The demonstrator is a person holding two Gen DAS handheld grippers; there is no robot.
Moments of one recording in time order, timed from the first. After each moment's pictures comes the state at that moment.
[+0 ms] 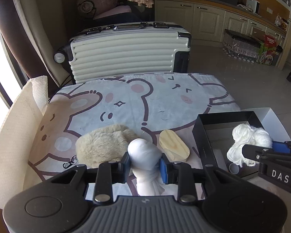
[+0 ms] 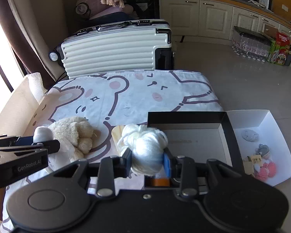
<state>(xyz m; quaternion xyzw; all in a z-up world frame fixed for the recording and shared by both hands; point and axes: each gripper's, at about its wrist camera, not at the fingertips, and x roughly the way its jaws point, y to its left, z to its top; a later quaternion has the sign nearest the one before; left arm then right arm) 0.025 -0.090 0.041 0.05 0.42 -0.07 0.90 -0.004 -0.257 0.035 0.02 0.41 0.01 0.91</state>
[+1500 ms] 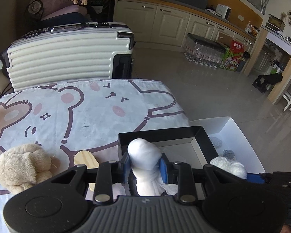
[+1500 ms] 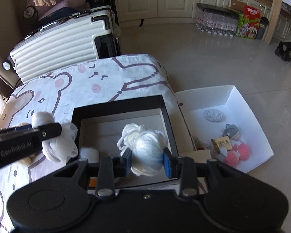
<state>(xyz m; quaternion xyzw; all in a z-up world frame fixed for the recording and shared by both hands) 0.067 -0.209 0.009 0.00 0.41 -0.19 0.89 0.020 -0.375 -0.006 0.07 0.46 -0.07 0.88</state>
